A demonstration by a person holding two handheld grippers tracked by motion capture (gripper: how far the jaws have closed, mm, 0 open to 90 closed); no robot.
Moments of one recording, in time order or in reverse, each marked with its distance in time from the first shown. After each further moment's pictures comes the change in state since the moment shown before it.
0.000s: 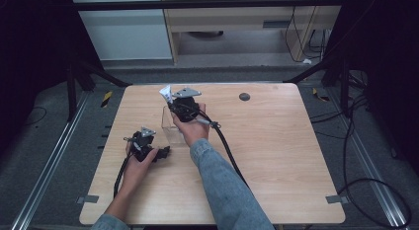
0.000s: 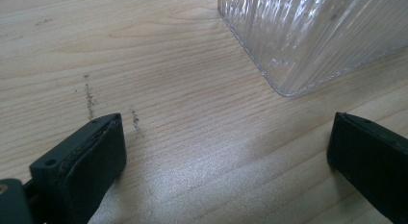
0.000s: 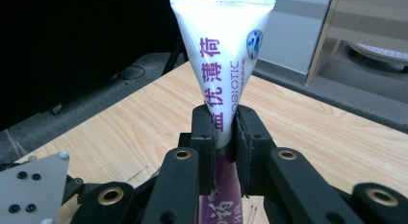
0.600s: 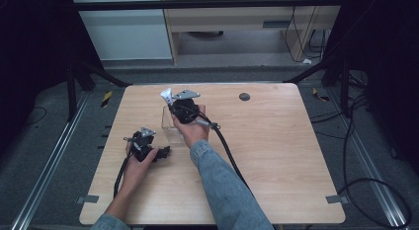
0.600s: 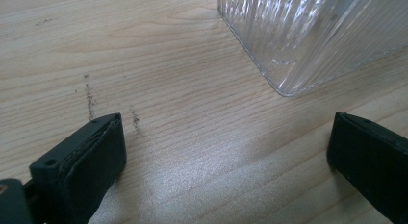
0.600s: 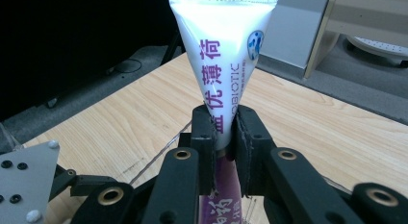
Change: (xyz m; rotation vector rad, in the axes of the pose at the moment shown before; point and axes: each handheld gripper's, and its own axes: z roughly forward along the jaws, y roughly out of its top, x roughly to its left) left arm 0.000 0.000 0.000 0.001 0.000 0.001; right arm 0.001 -0.006 0.005 0.023 -0.009 -0.005
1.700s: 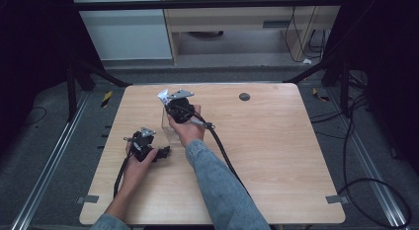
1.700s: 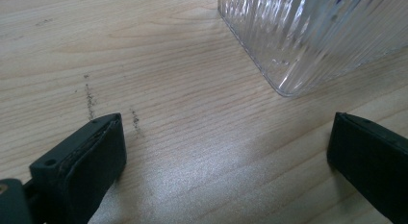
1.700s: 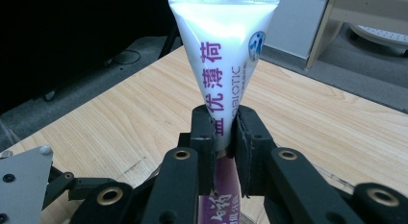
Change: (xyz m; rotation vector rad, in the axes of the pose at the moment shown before) left arm 0.000 0.000 0.000 -0.001 0.000 -0.001; right arm 0.008 0.002 0.016 0.042 -0.005 0.008
